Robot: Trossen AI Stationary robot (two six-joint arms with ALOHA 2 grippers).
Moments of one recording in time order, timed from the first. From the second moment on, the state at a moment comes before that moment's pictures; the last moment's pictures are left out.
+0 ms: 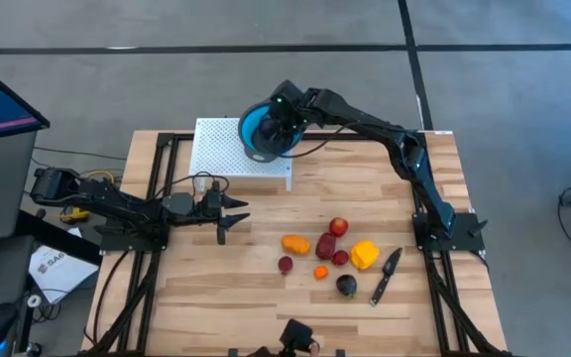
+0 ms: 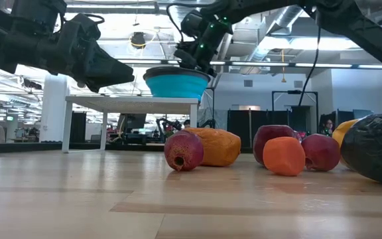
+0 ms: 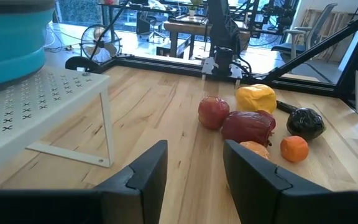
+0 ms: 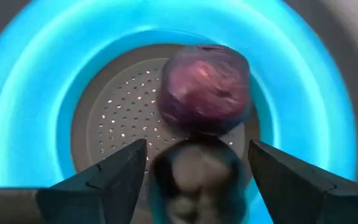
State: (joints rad) left arm -0.04 1.07 0.15 0.79 -0.24 -0.11; right arm -0.47 2.25 2.31 -1.02 0.05 -0.03
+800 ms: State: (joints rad) left arm -0.04 1.07 0.15 0.79 -0.24 -0.11; right arm -0.36 1.98 2.18 -0.96 0.30 -0.15
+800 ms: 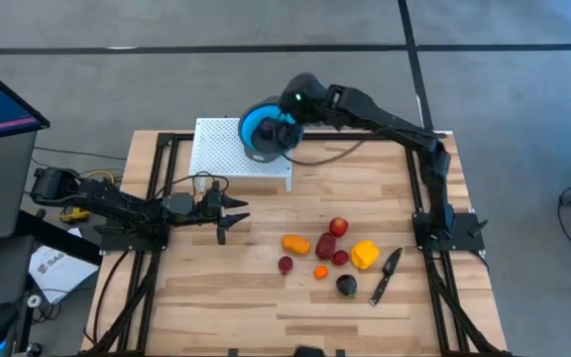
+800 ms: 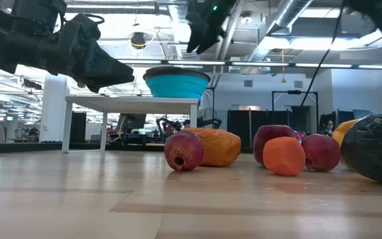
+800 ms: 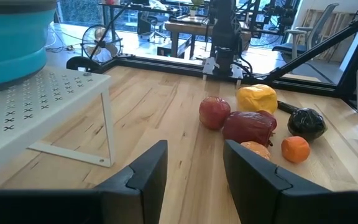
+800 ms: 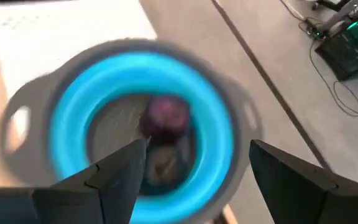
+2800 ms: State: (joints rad) left arm -0.04 1.94 0.67 0.81 0.10 0.15; right arm 0.24 1.42 0.54 0.41 0.86 0.45
